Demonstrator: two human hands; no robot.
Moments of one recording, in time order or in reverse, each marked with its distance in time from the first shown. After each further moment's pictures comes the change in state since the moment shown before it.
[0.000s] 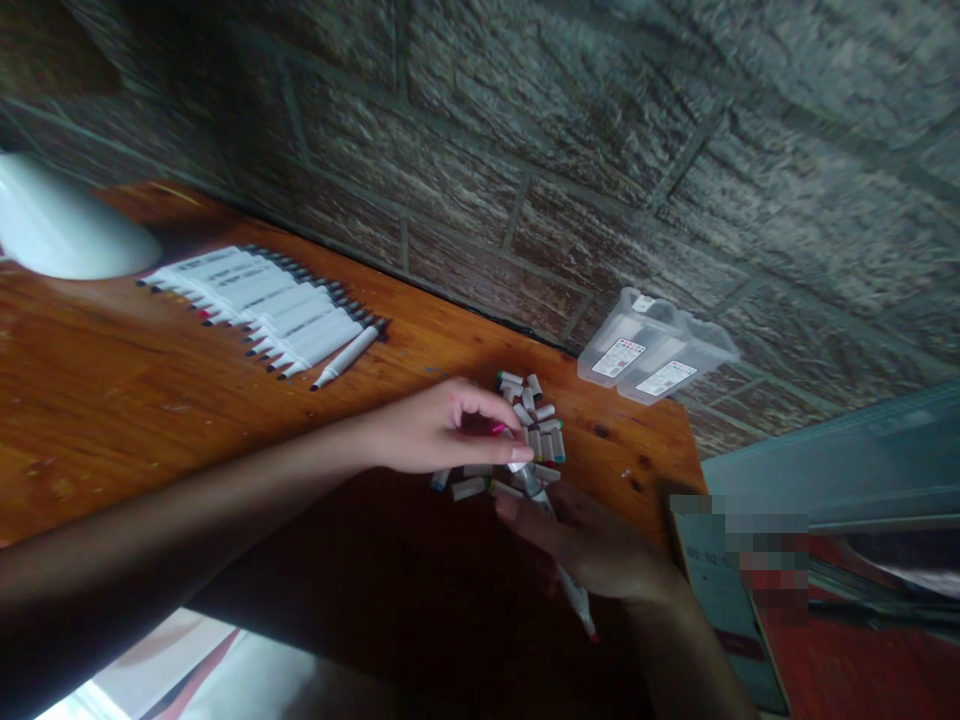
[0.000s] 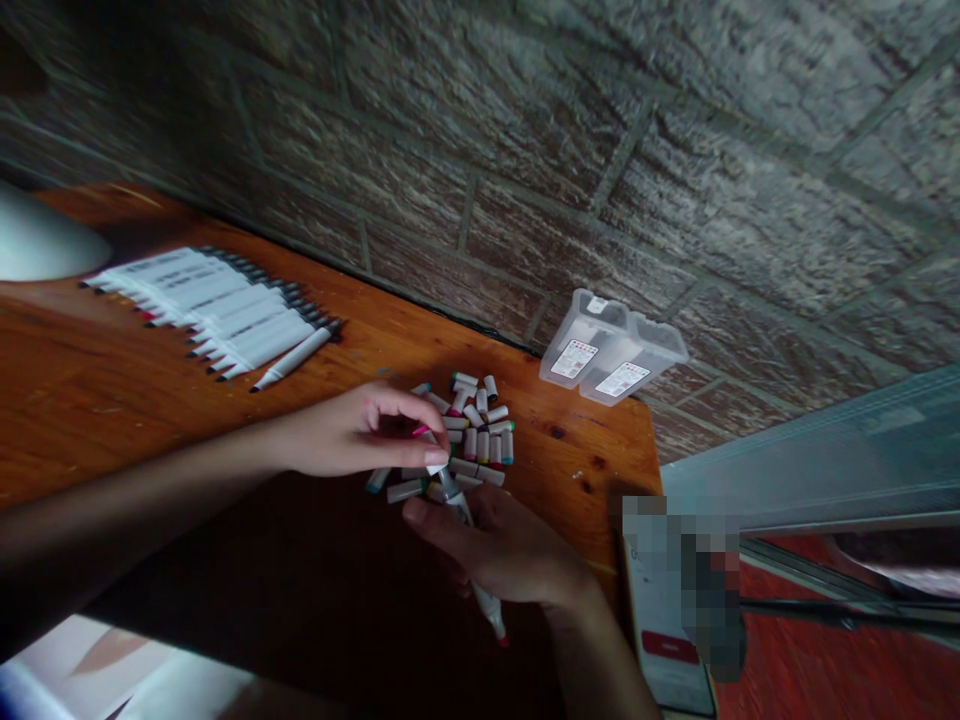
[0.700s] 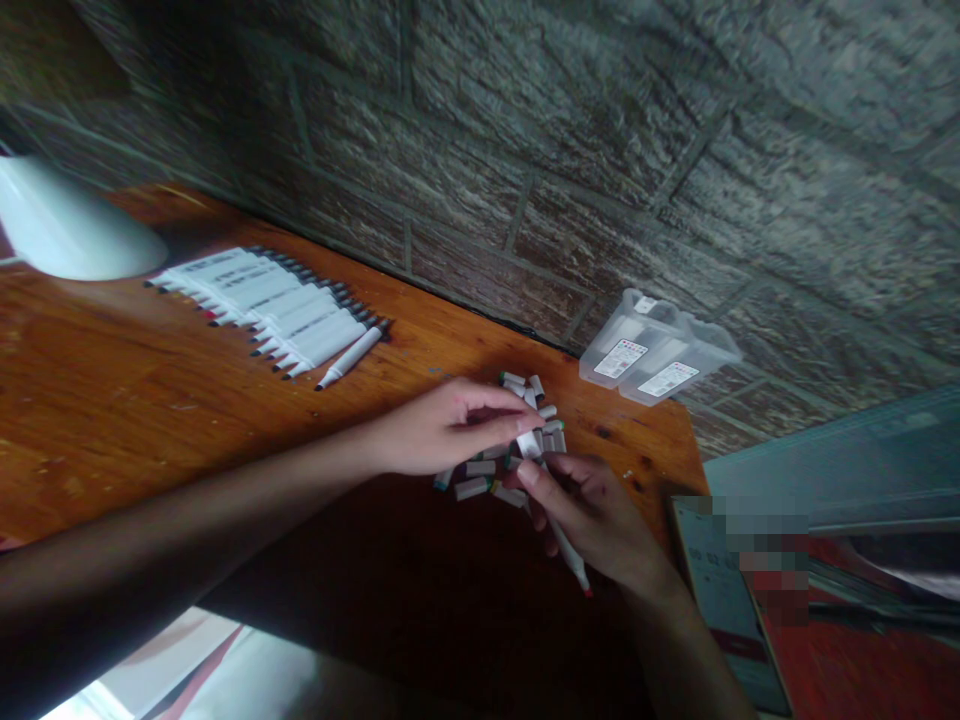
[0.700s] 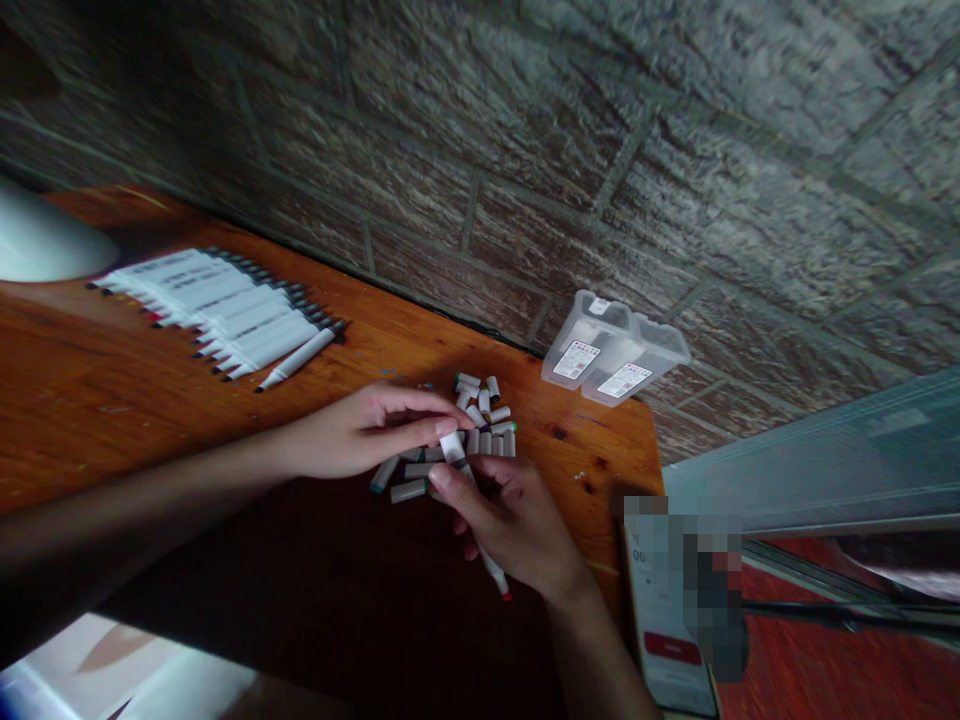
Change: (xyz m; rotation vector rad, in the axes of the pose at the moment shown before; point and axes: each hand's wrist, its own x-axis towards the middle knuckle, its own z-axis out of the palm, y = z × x) left_hand 0.001 -0.007 0.006 -0.018 0.088 0.027; right_hand 0.007 -0.008 -0.002 0.101 0.267 -0.112
